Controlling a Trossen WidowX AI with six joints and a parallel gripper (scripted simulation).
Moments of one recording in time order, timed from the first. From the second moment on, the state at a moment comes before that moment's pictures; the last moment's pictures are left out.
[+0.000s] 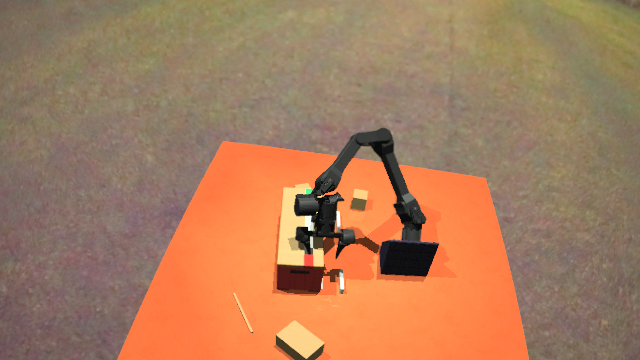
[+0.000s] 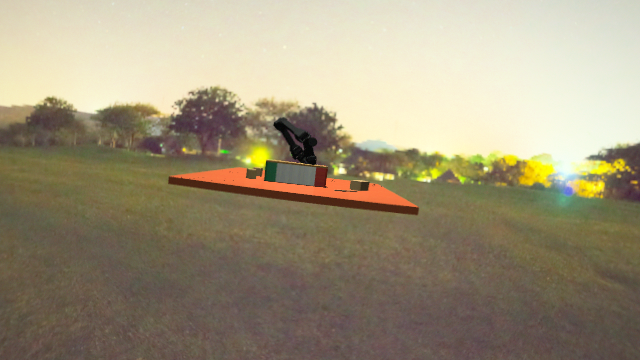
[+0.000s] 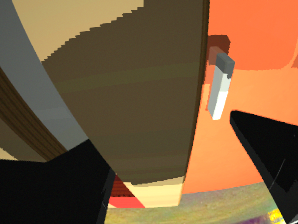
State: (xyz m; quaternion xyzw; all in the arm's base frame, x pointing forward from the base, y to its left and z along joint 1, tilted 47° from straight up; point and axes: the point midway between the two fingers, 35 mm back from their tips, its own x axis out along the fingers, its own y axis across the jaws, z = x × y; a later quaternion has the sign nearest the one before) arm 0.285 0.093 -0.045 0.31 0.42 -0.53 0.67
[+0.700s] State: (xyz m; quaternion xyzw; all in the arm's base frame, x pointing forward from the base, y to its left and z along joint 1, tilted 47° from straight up) arm 0.276 0.138 -0.008 0.31 0.42 -0.53 0.67
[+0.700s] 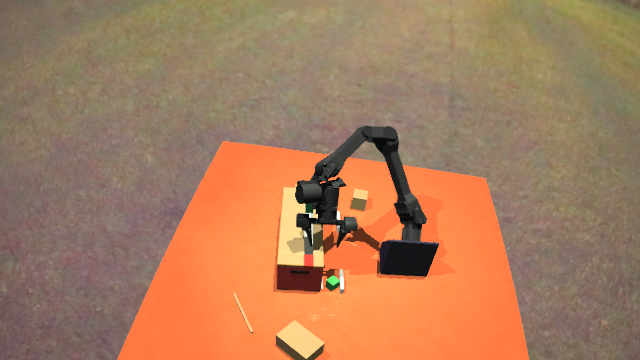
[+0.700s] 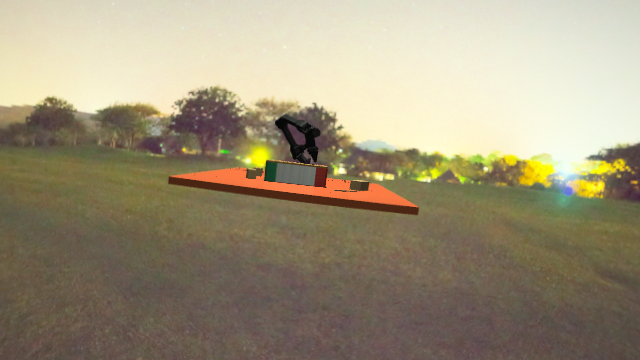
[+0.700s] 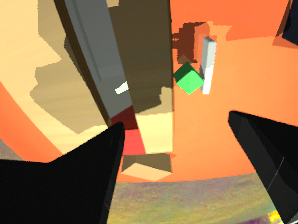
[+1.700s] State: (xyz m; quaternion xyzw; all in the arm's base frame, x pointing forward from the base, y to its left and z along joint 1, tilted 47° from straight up) arm 0.269 0.168 -0.015 -0.23 0.60 -0.11 0.76
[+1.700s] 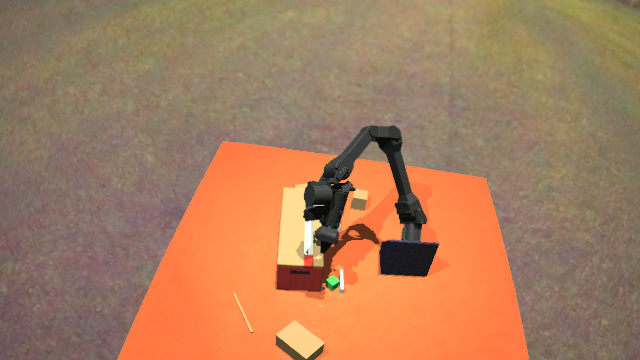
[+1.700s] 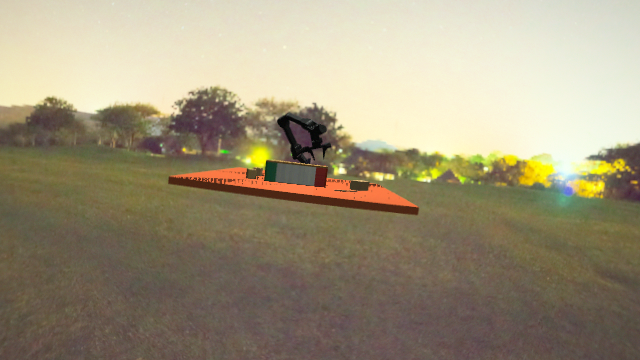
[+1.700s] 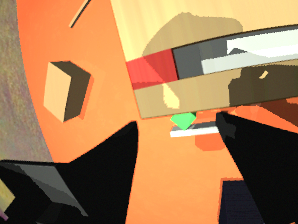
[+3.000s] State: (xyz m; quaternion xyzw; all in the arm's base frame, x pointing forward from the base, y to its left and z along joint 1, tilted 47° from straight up) arm 0.241 0.178 -0.029 -0.84 0.37 0.38 0.13
